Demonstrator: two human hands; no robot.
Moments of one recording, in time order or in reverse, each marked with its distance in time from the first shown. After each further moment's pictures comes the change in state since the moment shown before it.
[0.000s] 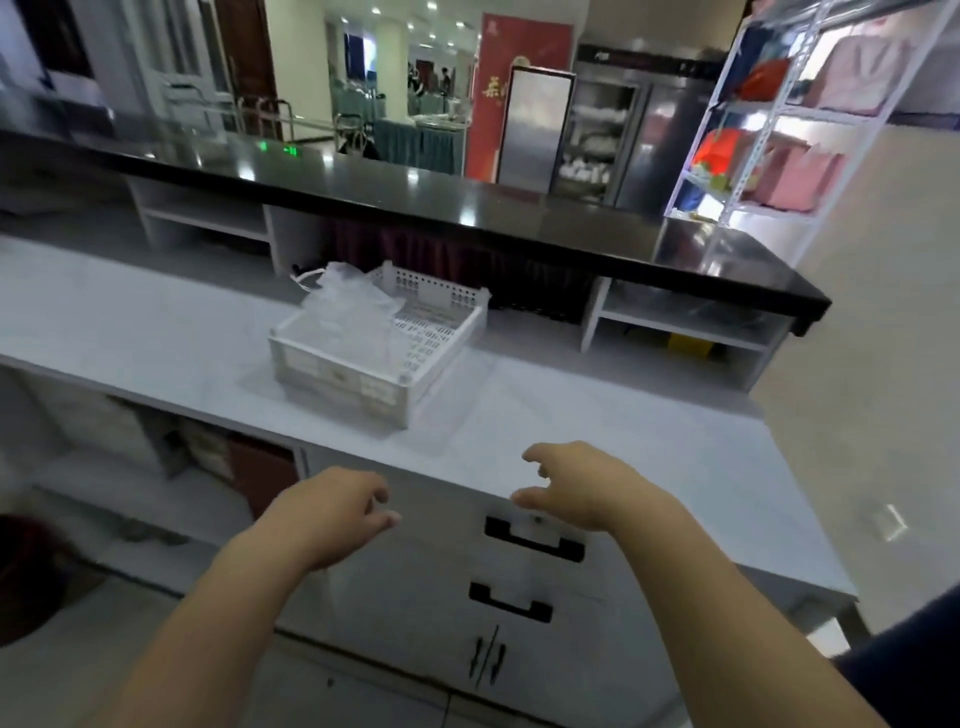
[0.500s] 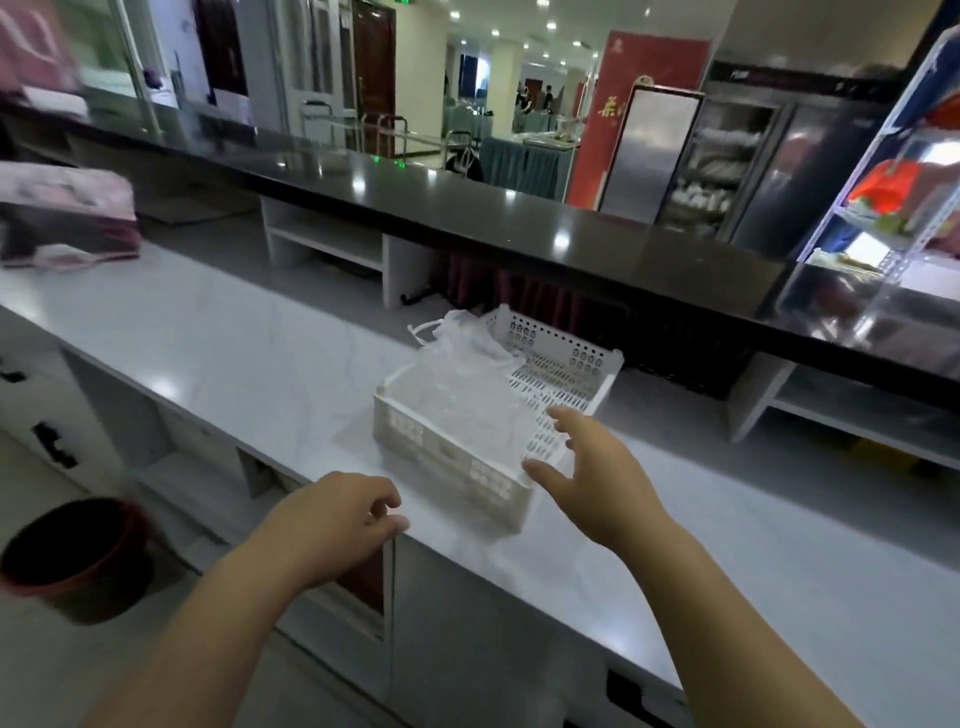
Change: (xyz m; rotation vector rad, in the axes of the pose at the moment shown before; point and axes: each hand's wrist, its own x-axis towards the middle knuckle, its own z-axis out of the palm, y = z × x) left_hand 0.075 -0.122 -0.064 -0.125 0.186 -0.099; right_hand 0.168 -0.104 -0.025 0.265 0.407 -0.272
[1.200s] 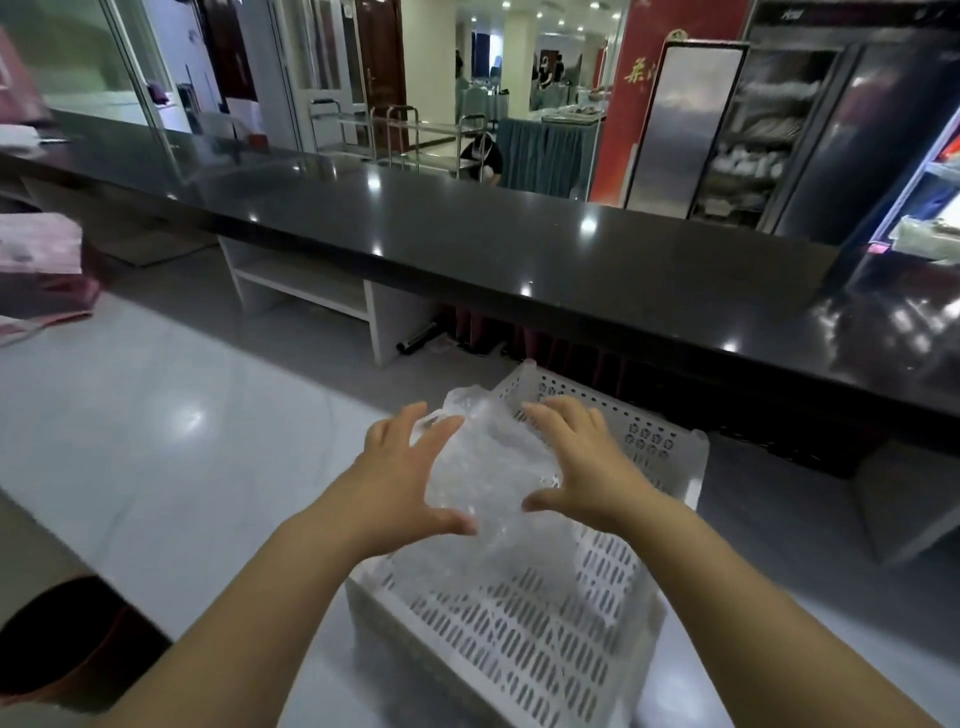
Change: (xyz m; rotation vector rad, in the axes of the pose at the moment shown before) left_hand 0.242 0.003 -0.038 0.001 -0.021 0.037; right_hand 0.251 0.053 0.048 -0.082 -0.217 -0.180
